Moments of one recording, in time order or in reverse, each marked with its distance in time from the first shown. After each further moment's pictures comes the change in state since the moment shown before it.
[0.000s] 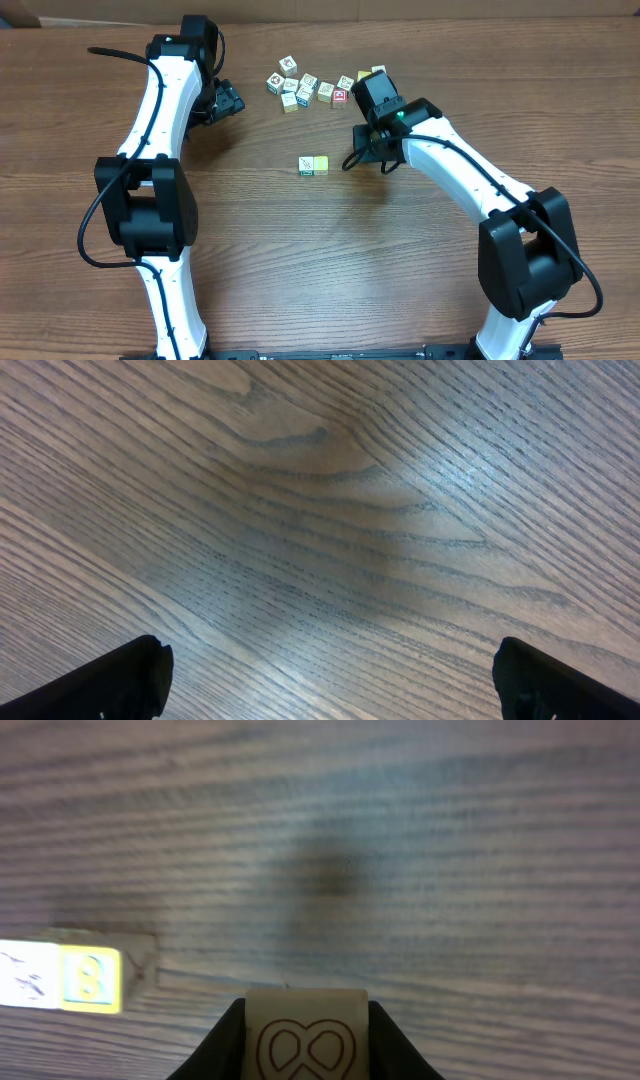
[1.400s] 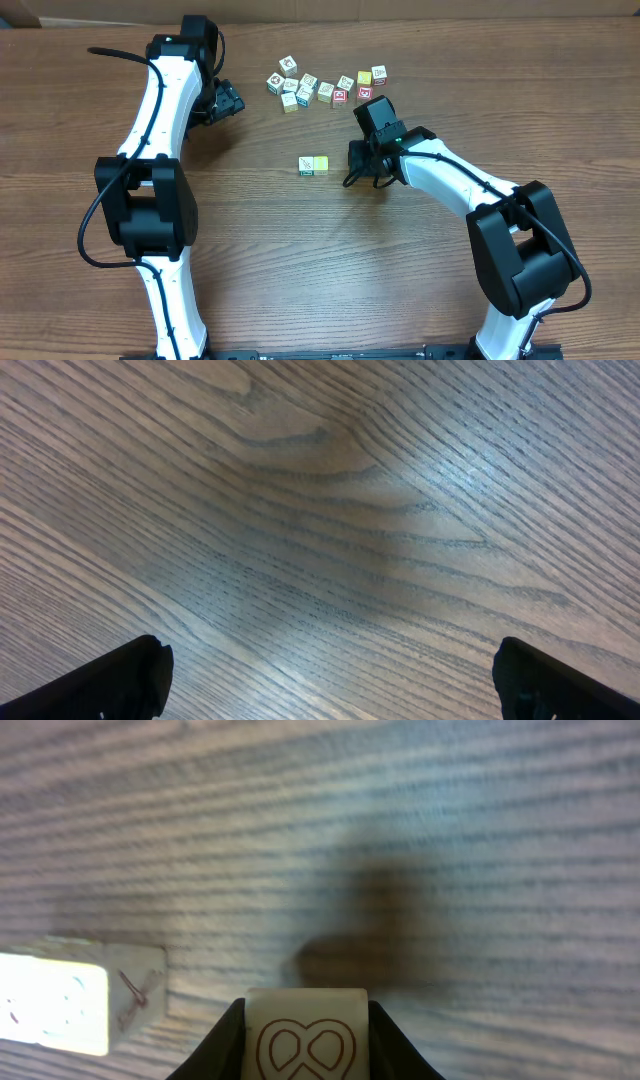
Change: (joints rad) left arm 0.000 0.000 0.000 0.000 0.000 0.000; right arm 0.000 0.011 -0.207 0.322 -0.109 0.050
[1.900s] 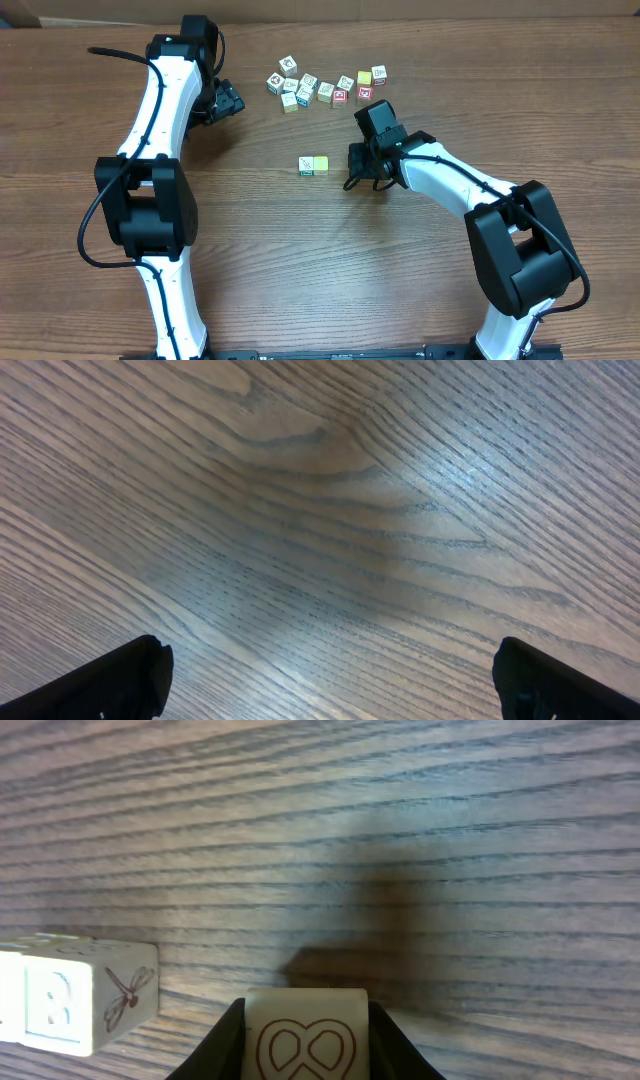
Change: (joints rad) left arm 0.000 0.000 0.000 0.000 0.000 0.000; right arm 0.000 0.000 -0.037 0.037 -0.011 0.000
